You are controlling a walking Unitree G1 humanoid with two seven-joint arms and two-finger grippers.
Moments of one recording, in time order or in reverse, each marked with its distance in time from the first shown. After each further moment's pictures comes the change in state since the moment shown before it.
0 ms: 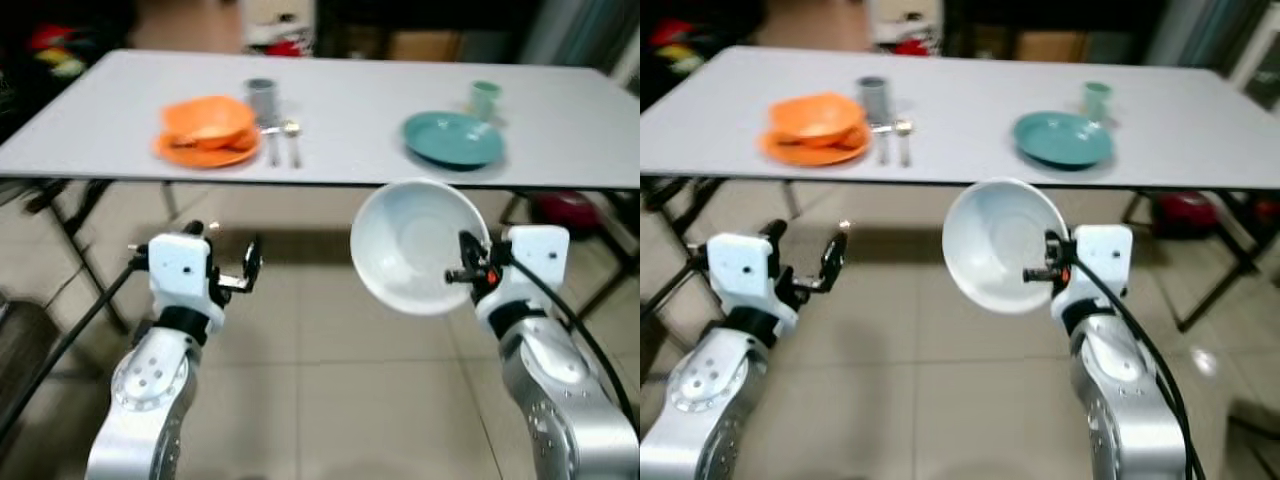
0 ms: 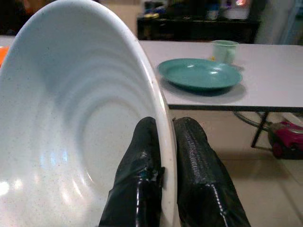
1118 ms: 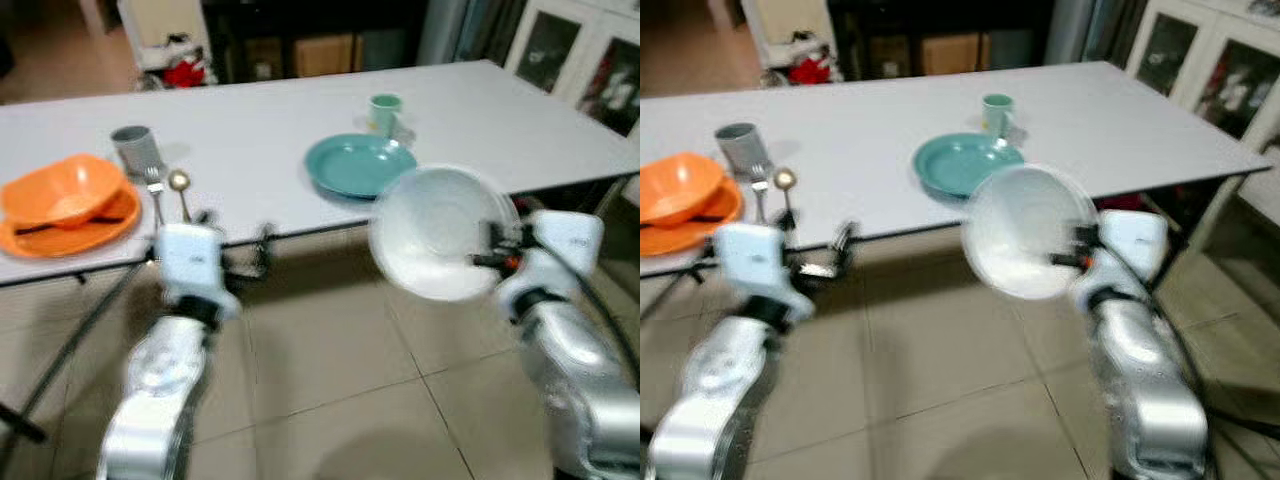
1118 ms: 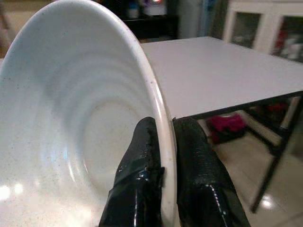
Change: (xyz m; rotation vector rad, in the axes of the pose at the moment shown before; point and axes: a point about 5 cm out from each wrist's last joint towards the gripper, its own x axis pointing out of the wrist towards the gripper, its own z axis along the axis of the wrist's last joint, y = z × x) left arm 0.010 -0.010 0.007 -0.018 -0.046 -0.027; right arm 0.008 -0.028 0.001 0.025 0.025 -0.119
